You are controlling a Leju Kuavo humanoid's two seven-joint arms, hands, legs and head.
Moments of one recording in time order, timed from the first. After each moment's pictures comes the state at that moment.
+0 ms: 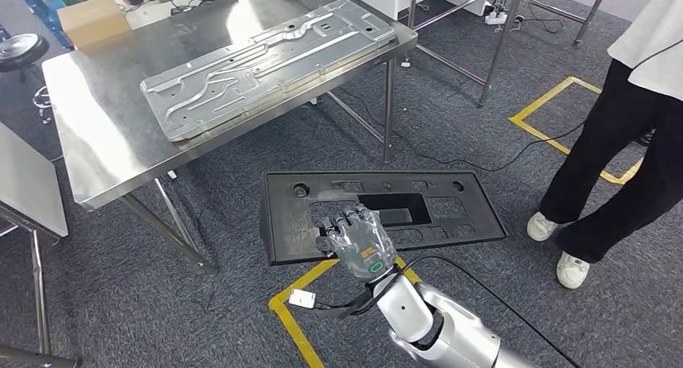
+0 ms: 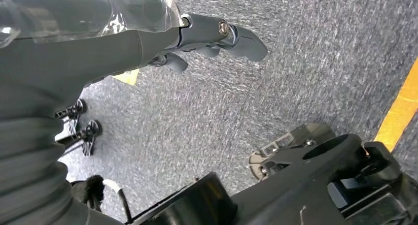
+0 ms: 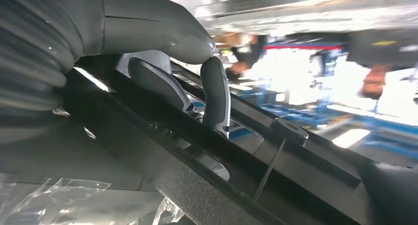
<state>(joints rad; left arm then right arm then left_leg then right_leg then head) -0.21 0.06 -1.24 -0.23 0.51 0.27 0.13 -0.83 0.00 1.20 -1.40 1.57 -0.27 0.38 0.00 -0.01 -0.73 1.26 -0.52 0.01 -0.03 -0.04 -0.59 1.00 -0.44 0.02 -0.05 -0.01</state>
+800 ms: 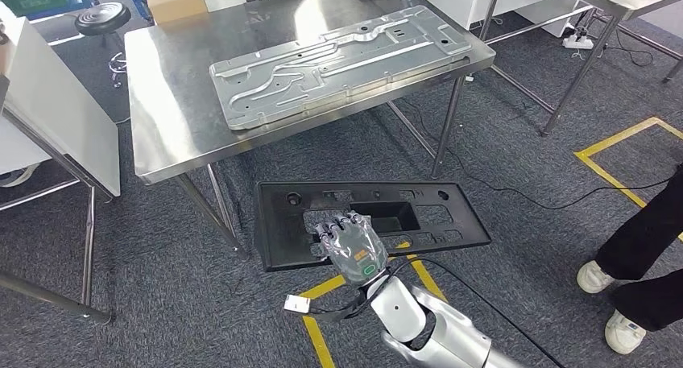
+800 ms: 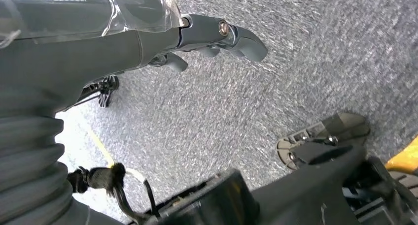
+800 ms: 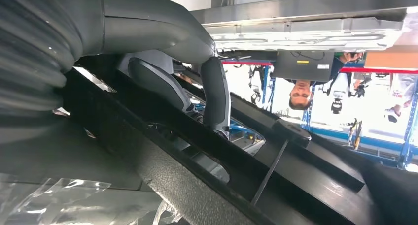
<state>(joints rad) -0.20 0.05 -1.24 -0.23 0.53 0.27 0.20 -0.82 0.04 1.19 -1.33 1.52 -0.29 0.34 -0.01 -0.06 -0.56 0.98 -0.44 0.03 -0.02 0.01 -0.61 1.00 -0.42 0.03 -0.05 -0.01</state>
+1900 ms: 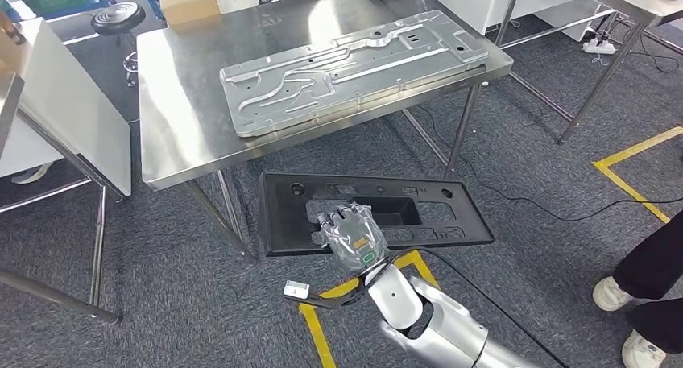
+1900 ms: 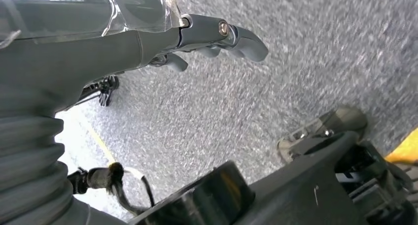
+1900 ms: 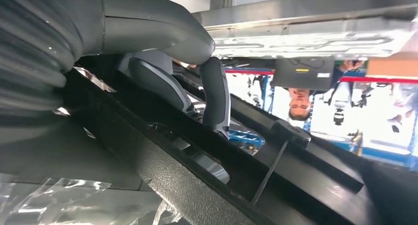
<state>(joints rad) -0.21 0.04 -1.24 -0.23 0.51 0.25 0.19 -0.85 0.07 1.18 -1.29 1.48 -0.24 0.35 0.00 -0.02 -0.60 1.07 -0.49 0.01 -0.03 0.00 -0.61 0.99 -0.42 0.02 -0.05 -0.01</state>
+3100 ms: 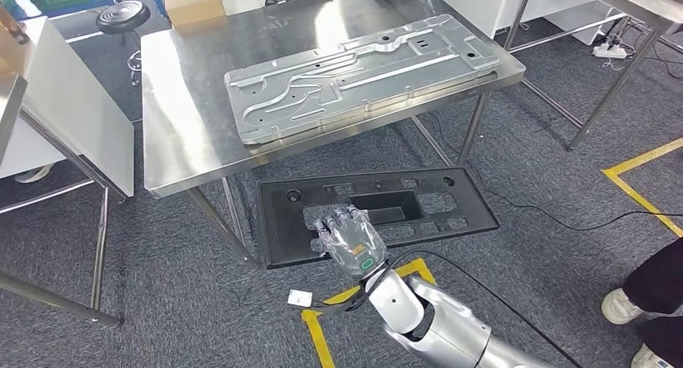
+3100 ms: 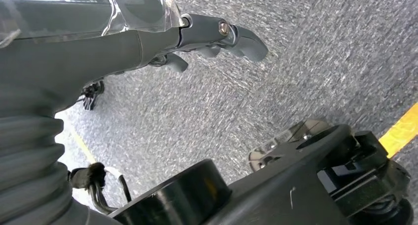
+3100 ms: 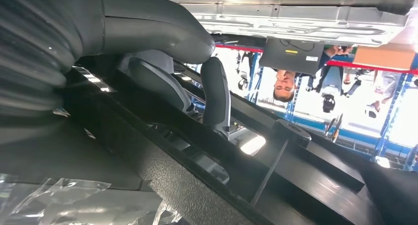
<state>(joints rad) -0.22 0.03 -1.23 -0.23 0.50 0.26 0.18 -0.88 0.04 1.23 -1.29 1.57 -0.27 0.36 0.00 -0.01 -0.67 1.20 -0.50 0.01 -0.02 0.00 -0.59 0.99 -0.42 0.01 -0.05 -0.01</state>
